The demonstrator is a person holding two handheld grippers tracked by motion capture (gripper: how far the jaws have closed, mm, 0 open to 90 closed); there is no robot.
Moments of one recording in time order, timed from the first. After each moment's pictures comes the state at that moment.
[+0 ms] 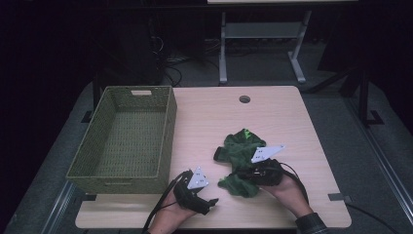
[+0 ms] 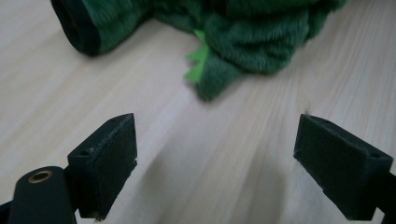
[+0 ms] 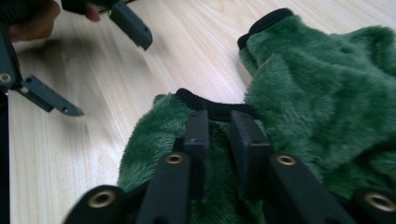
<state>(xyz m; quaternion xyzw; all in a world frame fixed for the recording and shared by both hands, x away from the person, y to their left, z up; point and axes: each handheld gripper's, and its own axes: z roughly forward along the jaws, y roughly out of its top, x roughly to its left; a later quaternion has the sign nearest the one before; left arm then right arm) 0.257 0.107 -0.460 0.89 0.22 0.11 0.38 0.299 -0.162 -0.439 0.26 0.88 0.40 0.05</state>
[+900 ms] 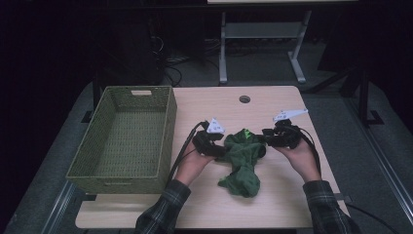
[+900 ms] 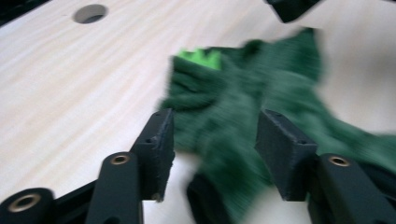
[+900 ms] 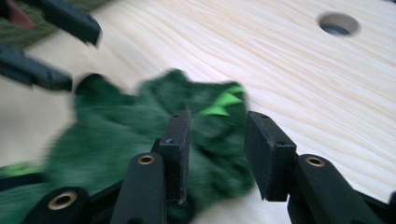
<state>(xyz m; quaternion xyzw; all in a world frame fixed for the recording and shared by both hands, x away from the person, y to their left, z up) 0.388 0.054 -0.415 0.87 0.25 0.13 0.39 0.391 -0.224 -0.408 0.39 0.83 0.39 0.12</state>
